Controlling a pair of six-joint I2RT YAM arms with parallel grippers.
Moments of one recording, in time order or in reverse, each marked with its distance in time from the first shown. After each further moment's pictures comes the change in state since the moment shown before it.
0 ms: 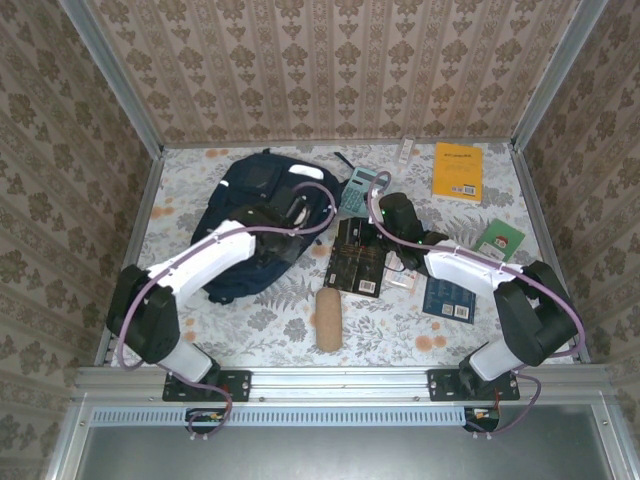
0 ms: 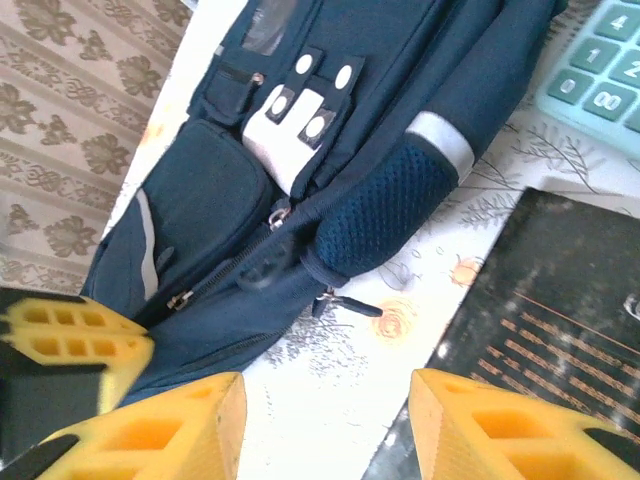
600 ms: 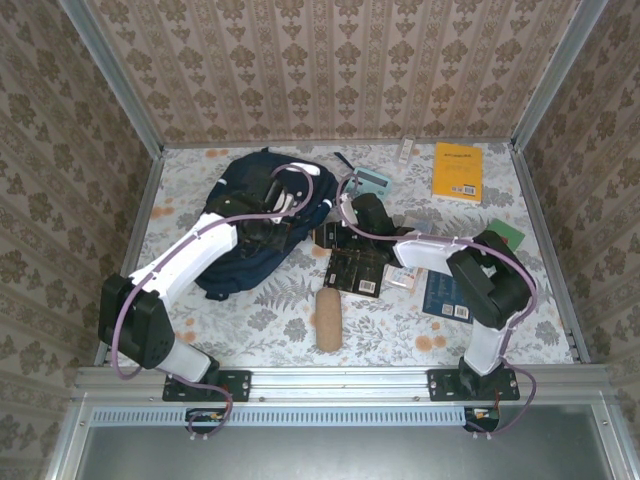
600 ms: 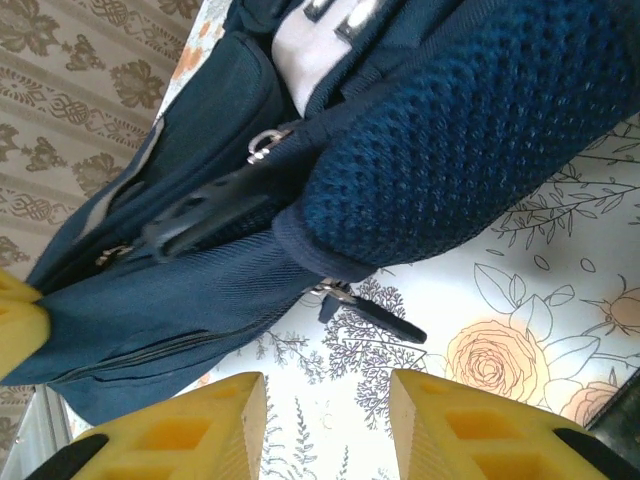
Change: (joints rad) left arm 0.111 -0.033 0.040 -0.045 0.134 -0.009; right arm 0.059 0.299 0.126 0.140 -0.129 0.000
